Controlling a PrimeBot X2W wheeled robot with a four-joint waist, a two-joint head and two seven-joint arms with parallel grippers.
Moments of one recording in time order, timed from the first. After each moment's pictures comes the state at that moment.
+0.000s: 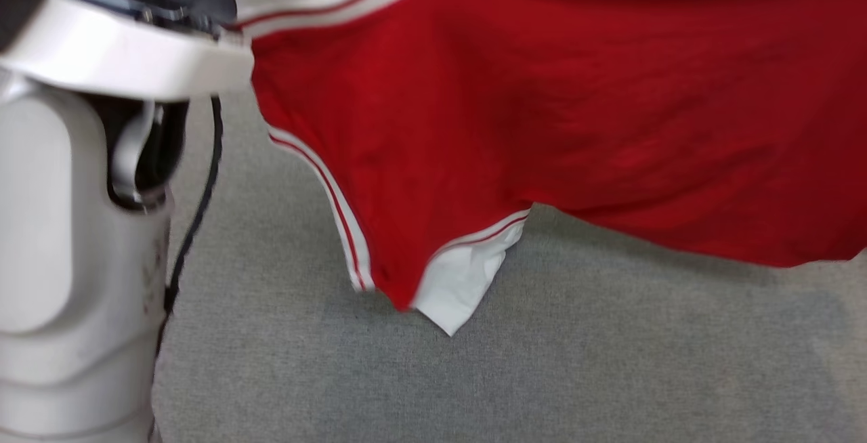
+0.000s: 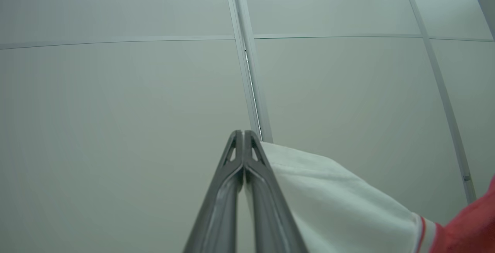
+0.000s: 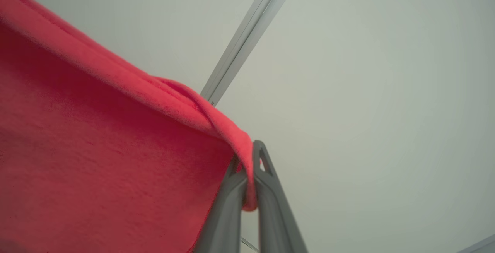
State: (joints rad) left arm -0.81 0.14 -0.13 -0.05 -0.30 -0.10 -0.01; right arm -0.70 -1.05 0.33 -0.08 0.55 0.13 0.35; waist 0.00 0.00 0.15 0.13
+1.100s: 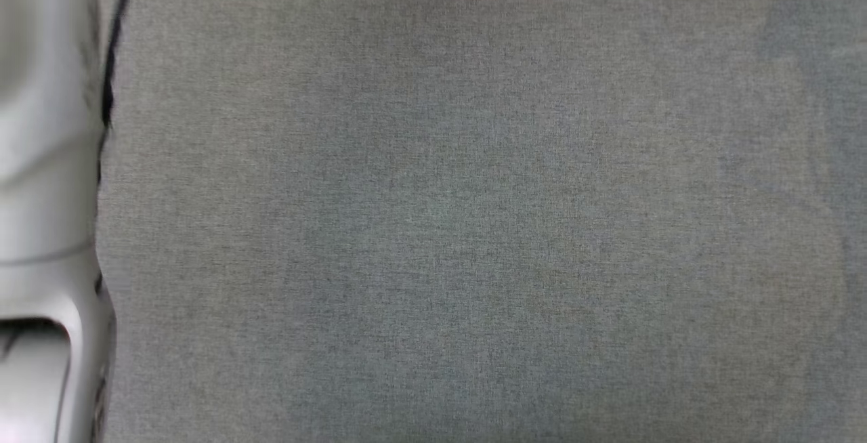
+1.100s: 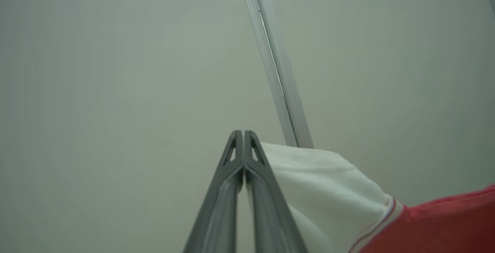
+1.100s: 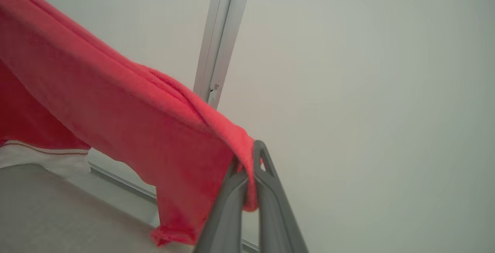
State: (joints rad) left arm -1.31 0.15 -0.18 0.41 -0.17 -0.12 -0.26; right arm -1.37 -0.71 0.78 0.75 0.59 0.13 -0.22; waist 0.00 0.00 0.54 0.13
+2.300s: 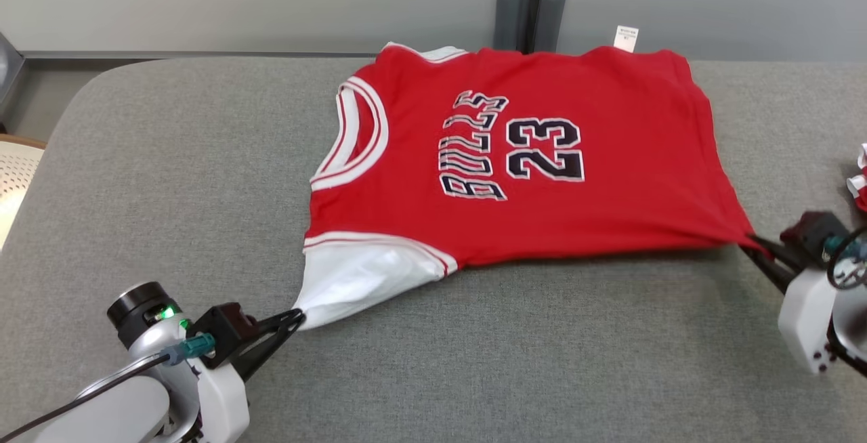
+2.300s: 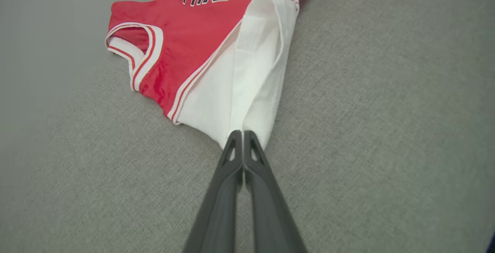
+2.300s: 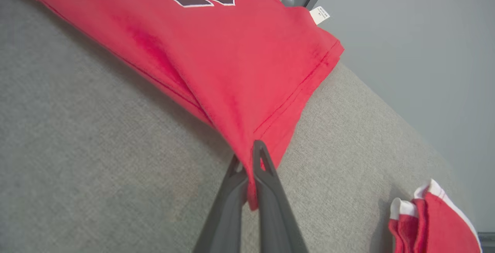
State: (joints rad) left arm -0.64 0.68 -1.23 0.37 -0.62 -0.13 -0.23; right arm -0.80 -0.78 1.28 0.66 0.75 0.13 -0.13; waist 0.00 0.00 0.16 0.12
